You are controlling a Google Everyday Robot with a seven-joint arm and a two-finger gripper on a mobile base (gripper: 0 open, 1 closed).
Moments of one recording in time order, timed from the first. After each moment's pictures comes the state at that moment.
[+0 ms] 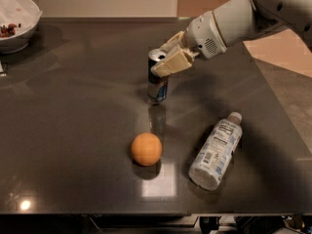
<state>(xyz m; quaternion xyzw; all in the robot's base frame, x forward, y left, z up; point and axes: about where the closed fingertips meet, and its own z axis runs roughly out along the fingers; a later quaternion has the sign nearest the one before) 0.573 -0.018 0.946 -0.60 0.65 0.28 0.36</state>
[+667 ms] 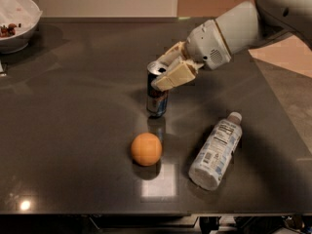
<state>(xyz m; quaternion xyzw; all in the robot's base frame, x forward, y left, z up) 0.527 -0.017 0.940 -0.63 0.62 0.31 0.34</state>
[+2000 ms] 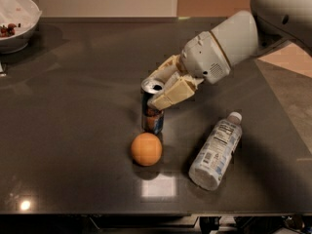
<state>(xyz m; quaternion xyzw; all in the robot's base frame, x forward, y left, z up) 0.475 -0.004 0.934 -0.67 0.58 0.33 0.31</state>
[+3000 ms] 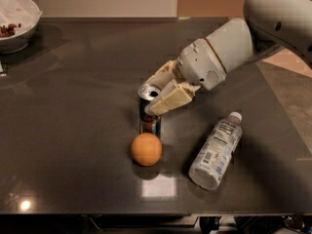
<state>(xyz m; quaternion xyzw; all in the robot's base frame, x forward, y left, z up) 0.466 0.003 0.922 -0.68 0.57 0.34 0.30</state>
